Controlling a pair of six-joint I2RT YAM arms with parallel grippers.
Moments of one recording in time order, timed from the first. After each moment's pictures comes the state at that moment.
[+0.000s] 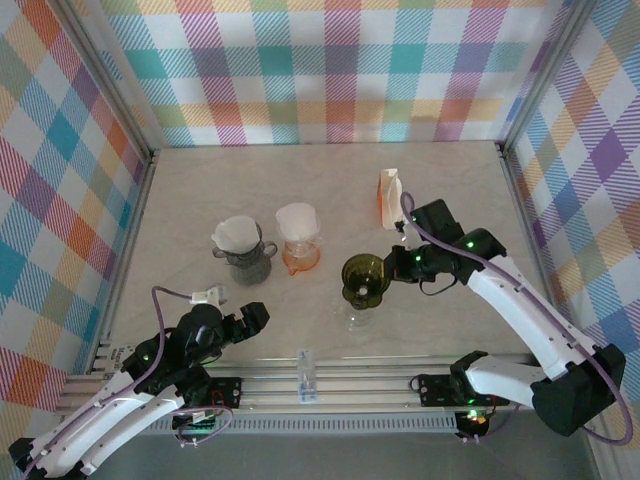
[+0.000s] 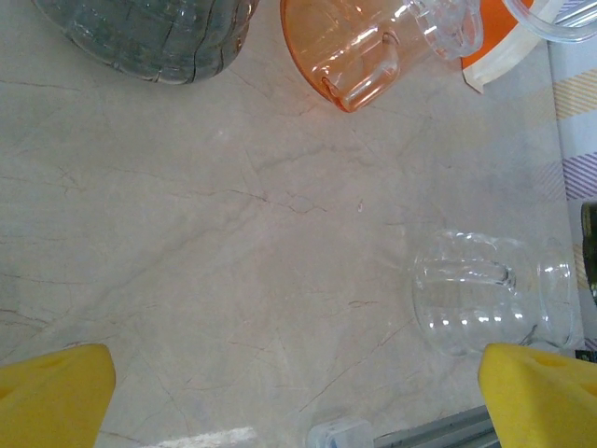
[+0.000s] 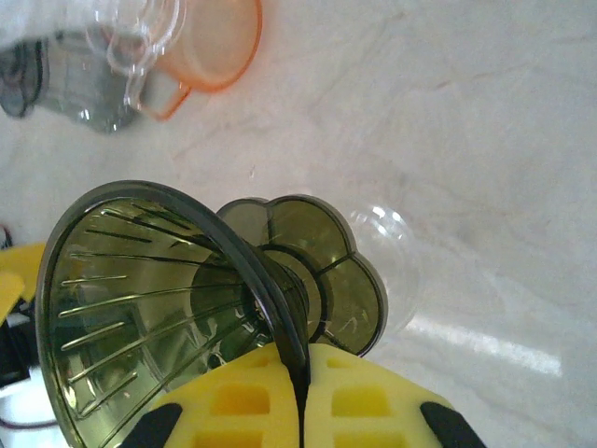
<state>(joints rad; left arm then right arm) -0.80 0.24 0.33 -0.74 -0.14 -1.05 0.52 1.14 1.09 -1.01 -0.33 0.52</state>
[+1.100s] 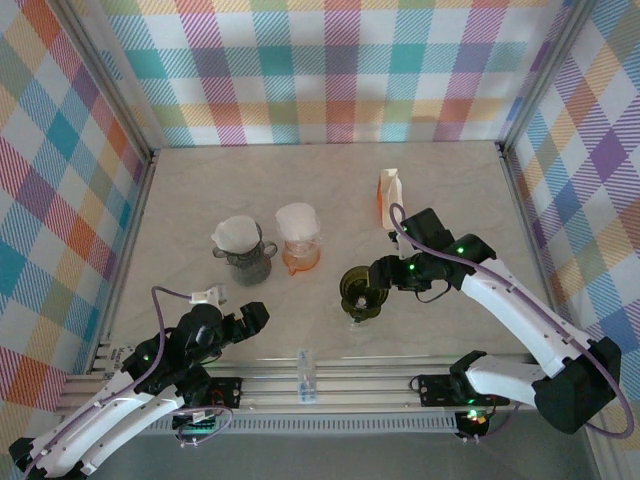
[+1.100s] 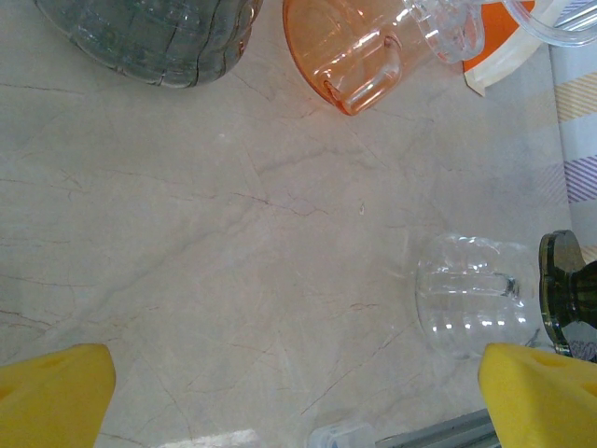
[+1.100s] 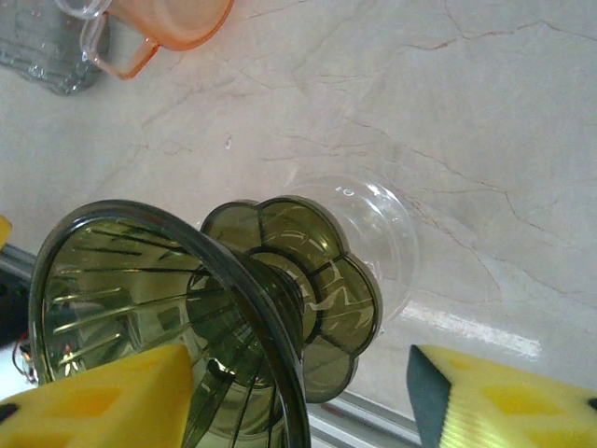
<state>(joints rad) -0.80 0.24 0.33 -0.74 -0.14 -1.05 0.57 1.14 1.02 -0.98 -0.29 0.52</state>
